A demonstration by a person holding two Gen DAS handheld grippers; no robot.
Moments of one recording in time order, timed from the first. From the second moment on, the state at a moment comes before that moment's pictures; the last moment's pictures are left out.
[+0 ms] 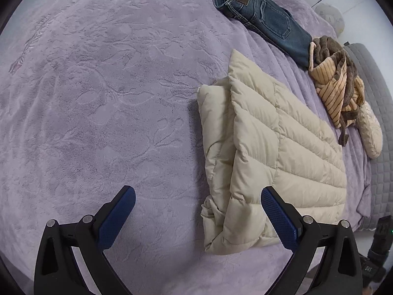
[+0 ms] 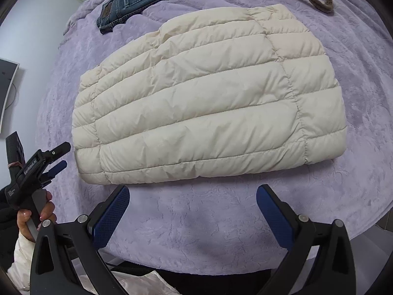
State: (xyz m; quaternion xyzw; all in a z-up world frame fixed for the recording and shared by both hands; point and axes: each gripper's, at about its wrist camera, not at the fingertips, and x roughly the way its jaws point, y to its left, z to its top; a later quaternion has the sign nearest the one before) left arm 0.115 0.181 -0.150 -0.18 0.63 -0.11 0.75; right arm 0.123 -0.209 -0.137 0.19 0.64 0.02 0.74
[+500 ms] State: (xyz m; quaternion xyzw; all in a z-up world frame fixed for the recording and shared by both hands) left arm 0.160 0.179 -0.206 -0.31 0.64 -0.22 0.66; right arm 0.159 -0.192 -0.124 0.14 0.63 0.03 0.76
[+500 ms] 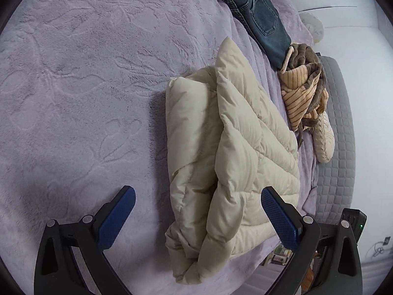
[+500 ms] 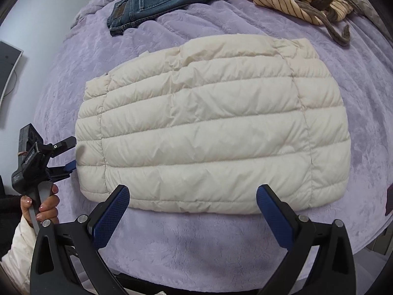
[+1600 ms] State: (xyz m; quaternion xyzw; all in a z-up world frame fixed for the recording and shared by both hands) left arm 0.187 0.061 -0.179 -0.23 0.61 -0.36 0.66; right arm 0.242 -0.202 -0.219 0.16 0.63 0.06 0.76
